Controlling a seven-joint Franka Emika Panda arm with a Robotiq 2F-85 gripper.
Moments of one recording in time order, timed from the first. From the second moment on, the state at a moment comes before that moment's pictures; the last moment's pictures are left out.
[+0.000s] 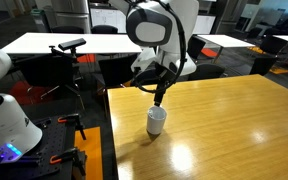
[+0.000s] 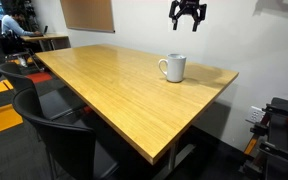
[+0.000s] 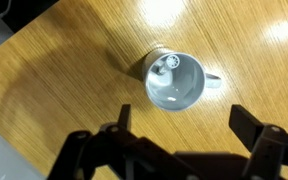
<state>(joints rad) -0.15 0.15 -0.11 -2.01 0.12 2.16 0.31</state>
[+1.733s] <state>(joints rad) -0.13 0.28 -0.11 -2.01 0.16 2.27 0.27</state>
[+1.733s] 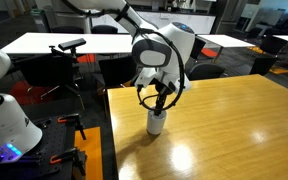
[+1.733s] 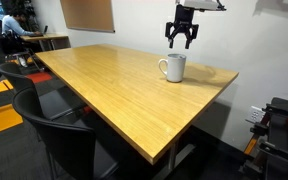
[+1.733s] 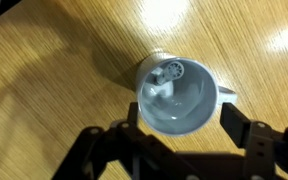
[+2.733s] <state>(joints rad) -0.13 0.34 -0.09 -2.00 0.18 2.30 0.26</state>
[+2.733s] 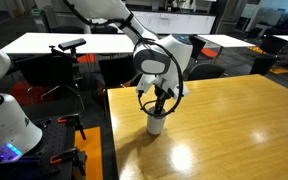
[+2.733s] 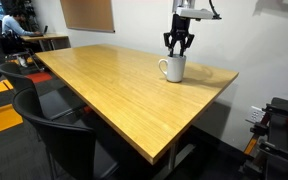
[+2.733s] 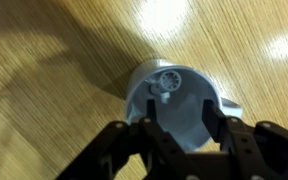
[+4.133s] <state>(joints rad) -0.14 0.37 -0.10 -1.96 0.22 2.19 0.18</state>
